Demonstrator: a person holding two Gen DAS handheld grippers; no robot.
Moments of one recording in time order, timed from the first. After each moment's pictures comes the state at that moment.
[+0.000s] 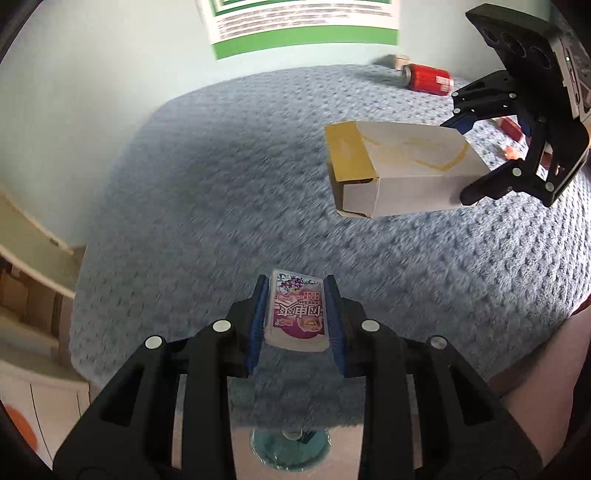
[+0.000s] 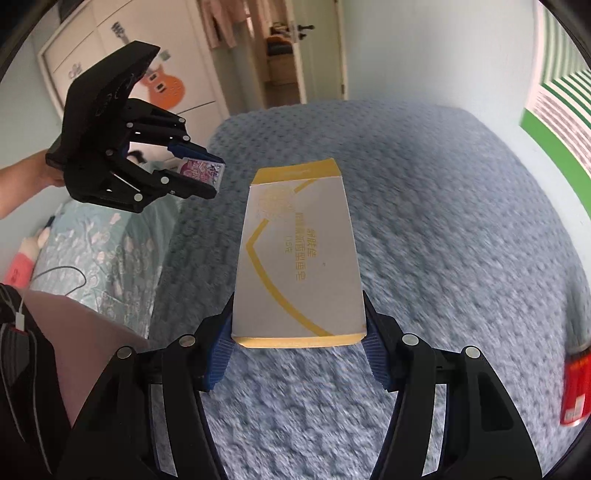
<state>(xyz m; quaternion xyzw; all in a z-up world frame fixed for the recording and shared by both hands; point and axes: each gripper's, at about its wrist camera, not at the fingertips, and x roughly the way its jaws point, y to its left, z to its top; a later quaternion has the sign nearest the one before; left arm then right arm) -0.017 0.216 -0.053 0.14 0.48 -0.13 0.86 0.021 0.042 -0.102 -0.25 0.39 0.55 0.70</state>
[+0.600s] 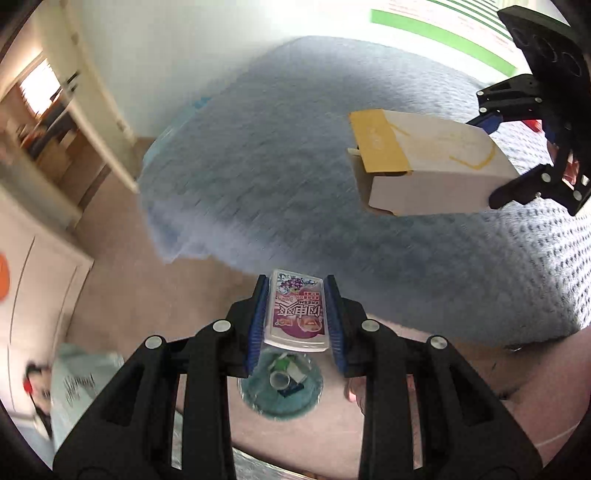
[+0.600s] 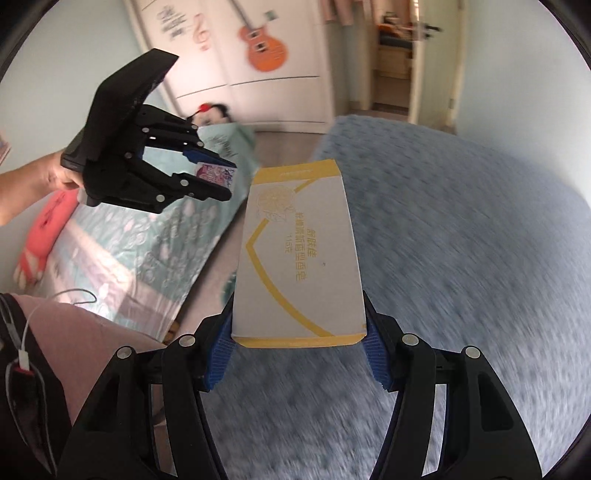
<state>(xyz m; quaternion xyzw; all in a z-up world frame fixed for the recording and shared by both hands) -0.122 0.345 -0.075 0.00 0.52 0.06 0.85 -0.037 0.210 -0.110 -0.33 0.36 0.68 0.55</state>
